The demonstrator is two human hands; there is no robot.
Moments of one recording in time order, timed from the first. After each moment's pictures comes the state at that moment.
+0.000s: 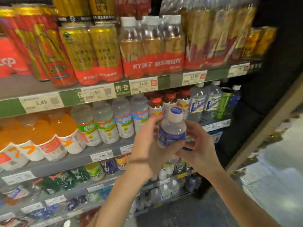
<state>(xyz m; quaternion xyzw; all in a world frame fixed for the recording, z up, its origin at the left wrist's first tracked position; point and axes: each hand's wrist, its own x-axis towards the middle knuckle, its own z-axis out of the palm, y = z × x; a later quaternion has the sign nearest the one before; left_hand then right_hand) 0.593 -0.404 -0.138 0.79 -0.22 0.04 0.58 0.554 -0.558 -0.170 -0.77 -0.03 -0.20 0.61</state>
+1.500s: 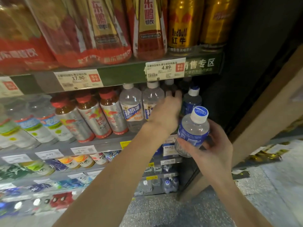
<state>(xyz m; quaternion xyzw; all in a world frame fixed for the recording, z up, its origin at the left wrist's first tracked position) 0.711 -0.765 -0.142 0.97 -0.23 0.02 0.12 0.604 -0.874 -0.213 -0.74 0.09 -0.23 0.62</state>
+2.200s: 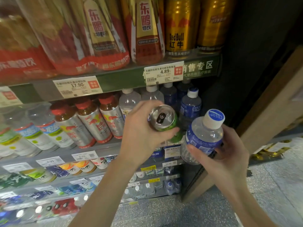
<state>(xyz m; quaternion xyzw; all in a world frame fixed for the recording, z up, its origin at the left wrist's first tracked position) 0.665 -0.699 -0.150 0.84 -0.22 0.17 0.46 0.584 -0.881 -0.202 -0.73 0.05 -0.29 0.62</state>
